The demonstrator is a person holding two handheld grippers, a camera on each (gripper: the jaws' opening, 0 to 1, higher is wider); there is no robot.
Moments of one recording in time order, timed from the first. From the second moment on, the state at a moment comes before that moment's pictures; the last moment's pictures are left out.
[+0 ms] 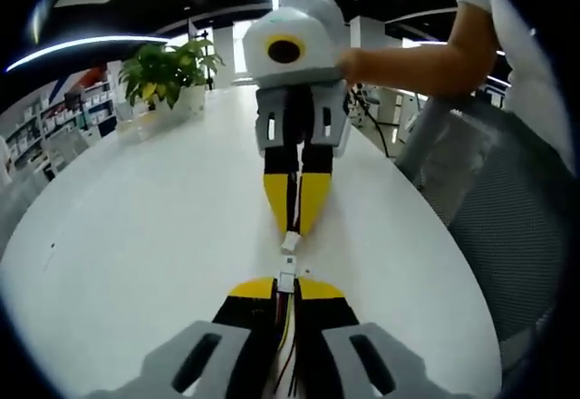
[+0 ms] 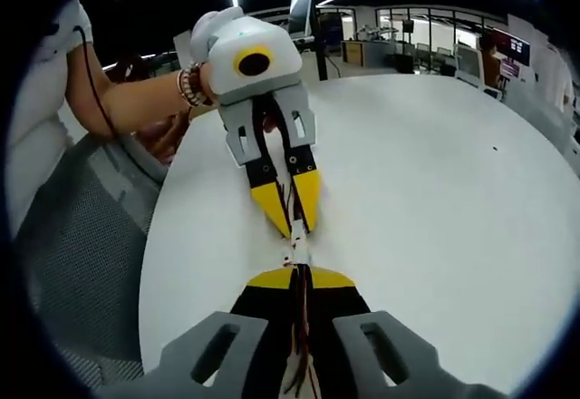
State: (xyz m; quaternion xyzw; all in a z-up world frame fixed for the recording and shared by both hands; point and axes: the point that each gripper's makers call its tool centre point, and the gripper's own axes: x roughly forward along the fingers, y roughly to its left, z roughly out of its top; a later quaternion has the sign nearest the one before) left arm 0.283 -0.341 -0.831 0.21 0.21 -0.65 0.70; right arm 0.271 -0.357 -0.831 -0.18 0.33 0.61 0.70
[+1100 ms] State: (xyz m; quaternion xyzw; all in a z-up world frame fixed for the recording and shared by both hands) left arm 0.278 -0.355 -0.827 0.23 0.18 -0.67 0.68; right arm 0.263 -0.362 -0.844 -0.23 0.35 0.61 0.68
